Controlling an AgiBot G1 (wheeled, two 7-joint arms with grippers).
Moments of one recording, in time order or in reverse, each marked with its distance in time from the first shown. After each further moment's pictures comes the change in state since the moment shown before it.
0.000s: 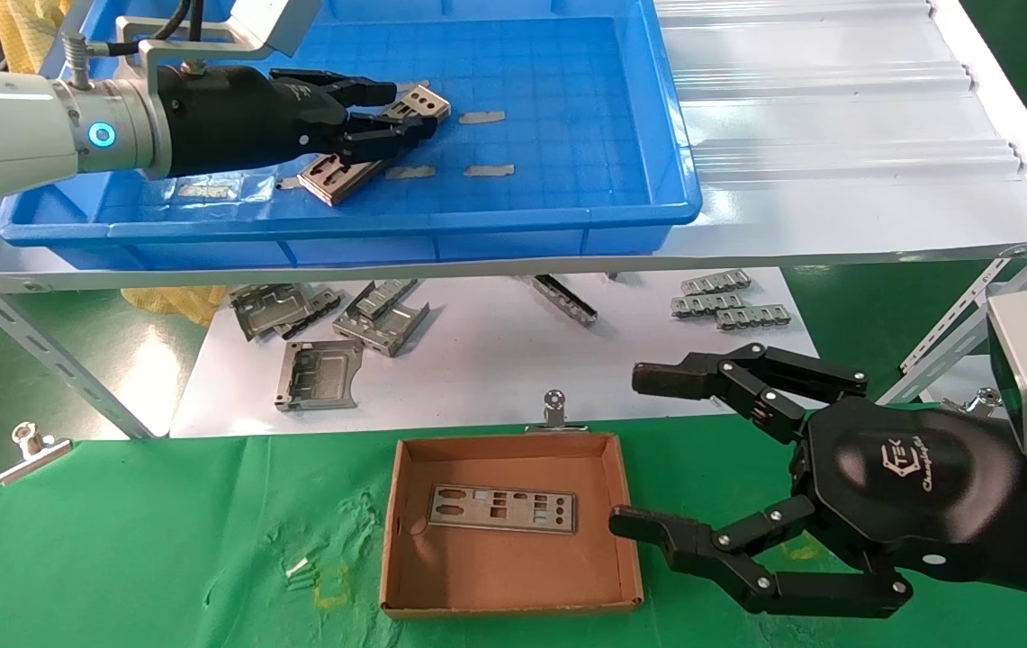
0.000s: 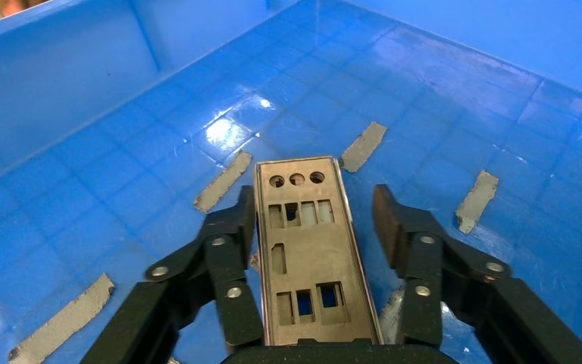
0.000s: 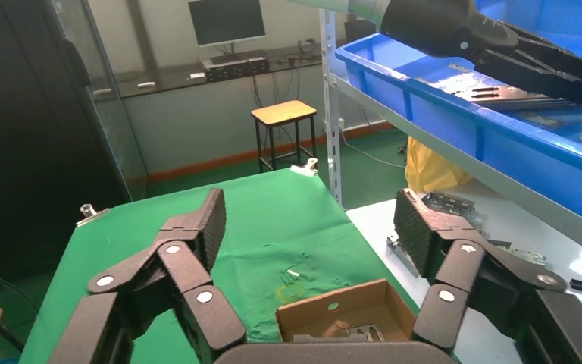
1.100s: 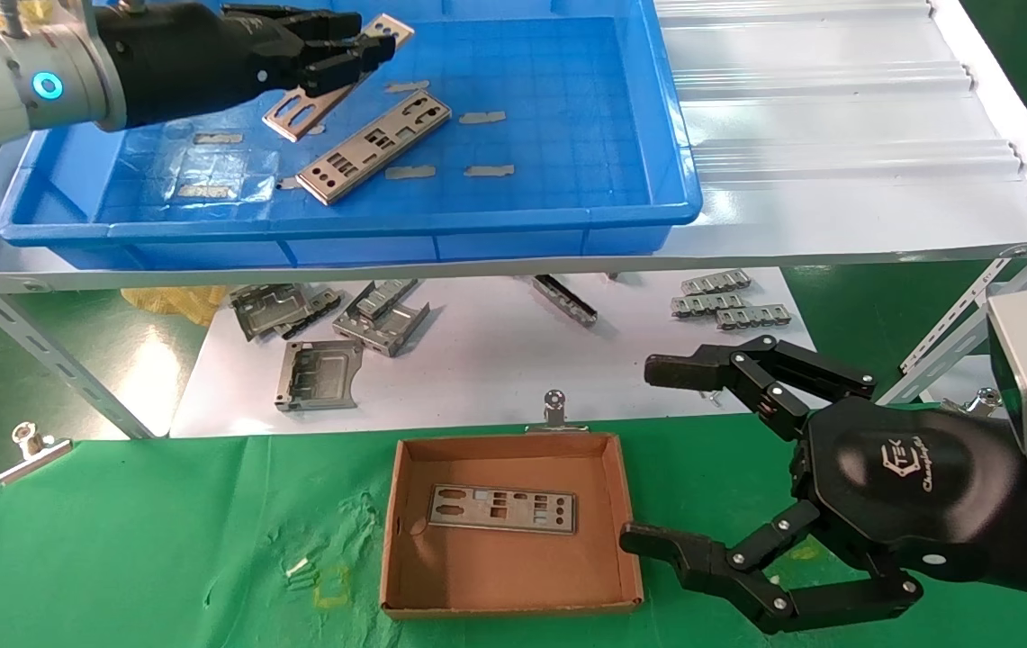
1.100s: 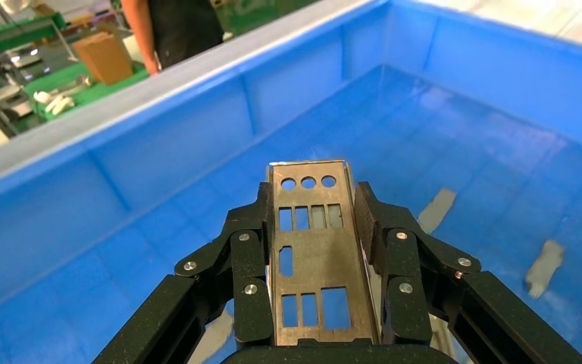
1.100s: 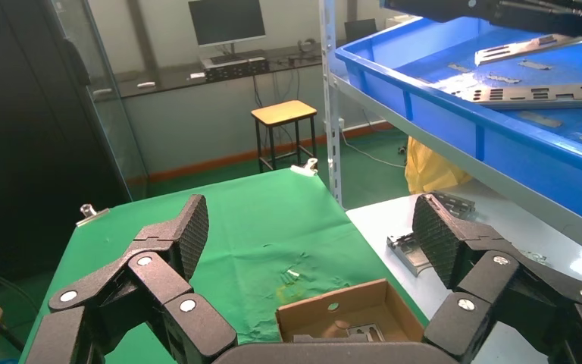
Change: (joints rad) left arm -0.022 -0.043 -0.047 -0.016 -0.067 -0.015 0.040; right arm 0.000 0.000 0.000 0.000 0.000 0.000 0.000
